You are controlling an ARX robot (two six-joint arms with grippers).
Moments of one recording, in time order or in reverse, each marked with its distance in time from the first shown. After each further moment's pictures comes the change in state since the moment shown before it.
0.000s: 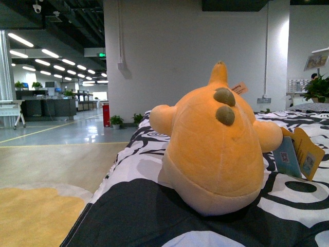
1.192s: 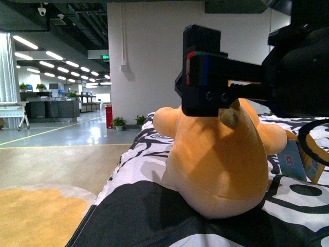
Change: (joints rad) left arm 0.000 0.000 0.000 0.000 0.000 0.000; right arm 0.562 1.088 0.738 0.422 0.522 -0.164
